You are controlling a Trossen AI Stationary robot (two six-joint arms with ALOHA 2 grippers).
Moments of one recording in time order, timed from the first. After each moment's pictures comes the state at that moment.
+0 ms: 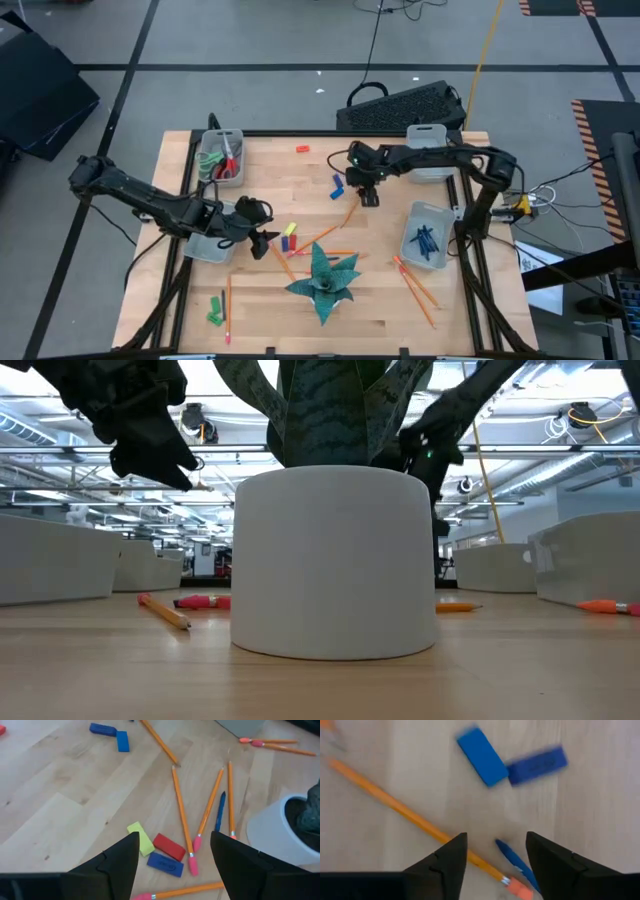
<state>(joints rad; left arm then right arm) -0.30 1.10 0.65 -0.34 -0.39 -0.68 -0.42 1.77 1.05 -0.47 -0.11 -0.49</state>
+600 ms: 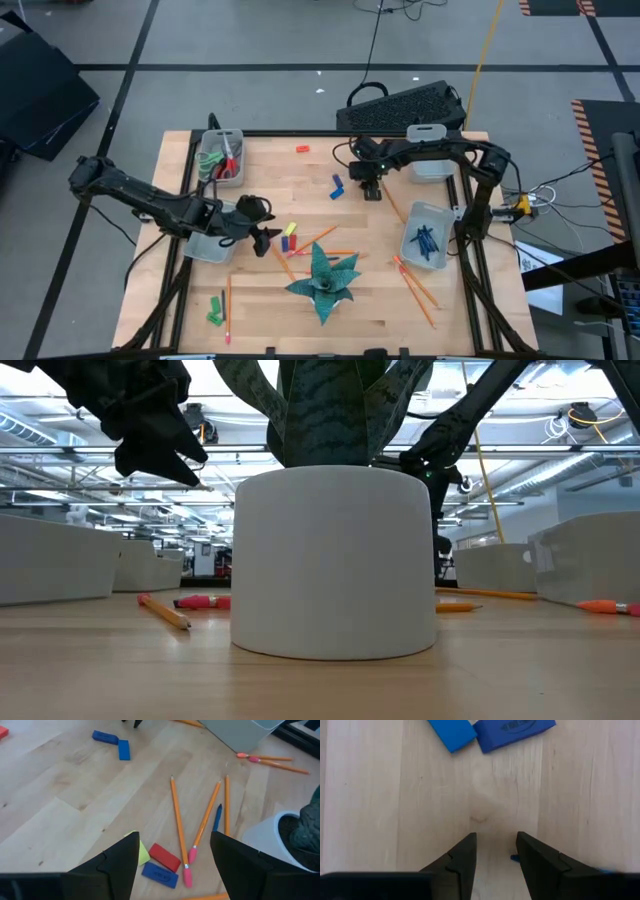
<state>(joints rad) -0.29 1.10 0.65 -0.29 -0.40 -0.71 -0.54 1.84 1.04 -0.46 -0.14 -0.59</state>
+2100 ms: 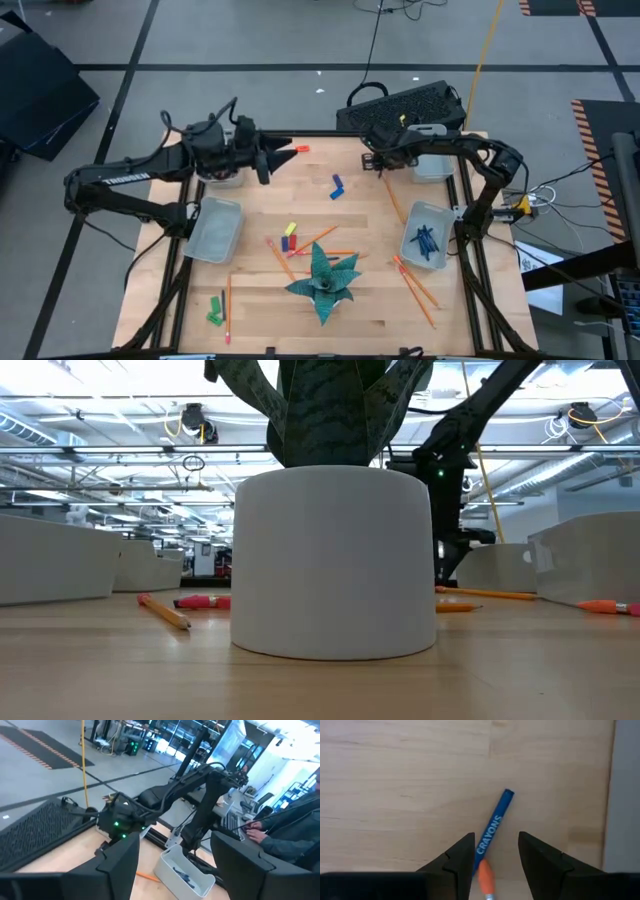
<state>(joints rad) 0.20 1.09 1.12 -0.12 -0.06 -0.46 -0.62 1.76 1.03 -0.61 0.21 0.84</state>
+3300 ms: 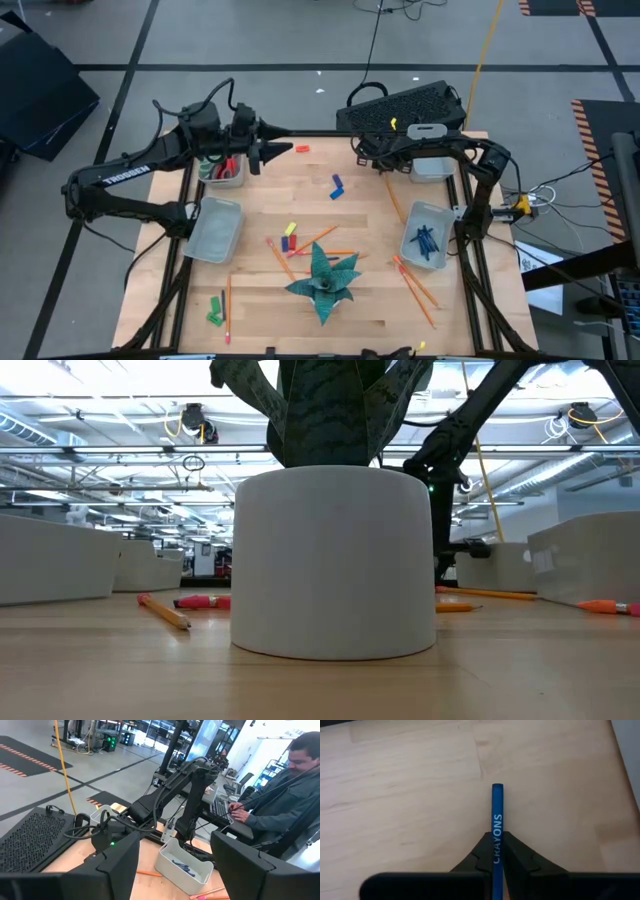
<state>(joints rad) 0.39 1.09 1.14 -0.14 0.26 -0.33 -0.59 1.86 1.03 -0.51 0.36 1.15</state>
